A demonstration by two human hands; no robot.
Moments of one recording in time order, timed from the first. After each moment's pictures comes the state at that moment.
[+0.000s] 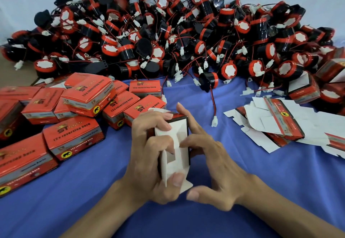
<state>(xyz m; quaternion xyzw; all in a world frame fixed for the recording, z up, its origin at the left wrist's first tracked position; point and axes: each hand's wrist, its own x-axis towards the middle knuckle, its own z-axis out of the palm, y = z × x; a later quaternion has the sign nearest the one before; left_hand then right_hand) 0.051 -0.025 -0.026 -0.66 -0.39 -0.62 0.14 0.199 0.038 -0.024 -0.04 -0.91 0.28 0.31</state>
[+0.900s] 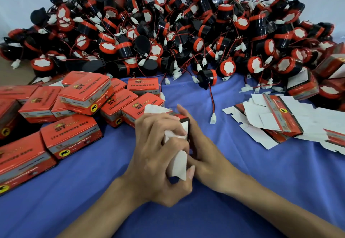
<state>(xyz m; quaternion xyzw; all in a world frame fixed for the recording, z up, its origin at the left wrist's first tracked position) 0.051 -0.028 -0.031 -0.73 -0.43 -0.49 0.21 0.183 0.037 -0.037 -0.15 -0.80 0.51 0.28</state>
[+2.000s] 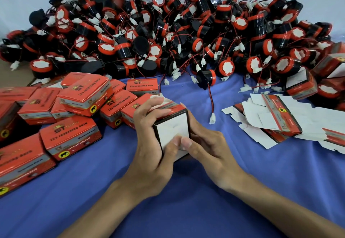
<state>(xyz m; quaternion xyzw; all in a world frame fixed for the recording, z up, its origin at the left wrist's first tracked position) 0.053 -0.024 -0.036 -0.64 -0.47 -0.61 0.00 0.187 0.037 -0.031 -0.14 -0.76 0.51 0.38</state>
